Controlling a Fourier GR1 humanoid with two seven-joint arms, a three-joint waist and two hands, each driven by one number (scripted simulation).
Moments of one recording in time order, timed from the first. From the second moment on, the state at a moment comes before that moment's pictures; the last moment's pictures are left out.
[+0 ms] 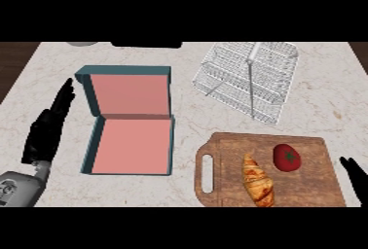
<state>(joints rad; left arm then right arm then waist) -0.20 0.57 -0.29 -1.46 0.17 0.38 0.06 0.35 -0.79 0.41 -2.32 0.66 -0.22 1.03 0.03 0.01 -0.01</state>
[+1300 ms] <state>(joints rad) -0.17 0.53 -0.25 -1.40 0.15 0.34 0.01 0.01 -0.30 0.67 -2.03 1.01 0.16 1.24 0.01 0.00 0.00</state>
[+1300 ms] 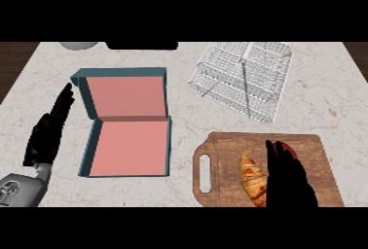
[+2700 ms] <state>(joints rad) -0.17 0.48 -0.19 -1.43 0.08 0.31 0.05 0.06 -0.02 0.54 -1.81 1.26 0.27 1.11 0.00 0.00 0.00</state>
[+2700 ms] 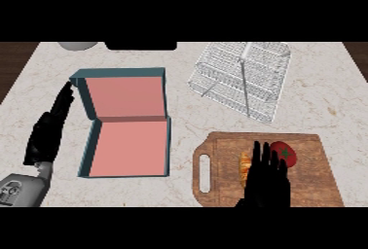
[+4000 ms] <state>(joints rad) -0.16 0.43 -0.10 -1.40 0.02 0.22 0.03 -0.01 -0.01 0.53 -1.71 1.15 0.27 1.06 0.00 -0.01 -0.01</state>
